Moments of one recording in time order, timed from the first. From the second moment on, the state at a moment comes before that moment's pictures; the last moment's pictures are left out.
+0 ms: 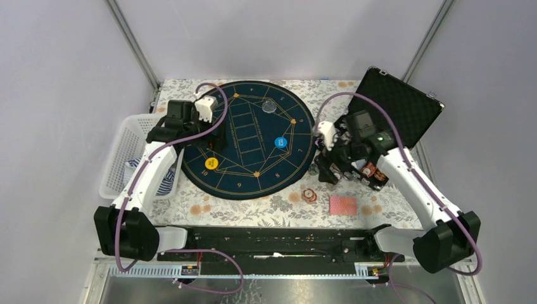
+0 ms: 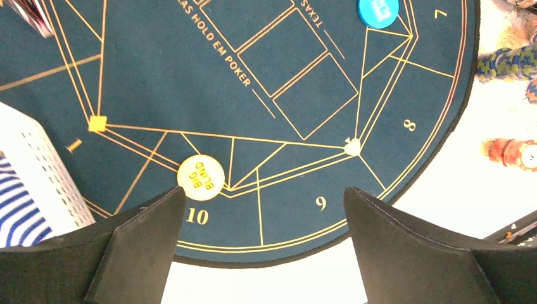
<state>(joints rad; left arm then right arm) -0.14 1.28 1.14 -0.65 0.33 0.10 0.34 1.21 1.13 -0.98 -0.52 -0.49</state>
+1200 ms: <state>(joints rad) -0.07 1.20 1.10 -0.65 0.31 0.01 0.88 1.52 0.94 -0.77 -0.05 -0.42</state>
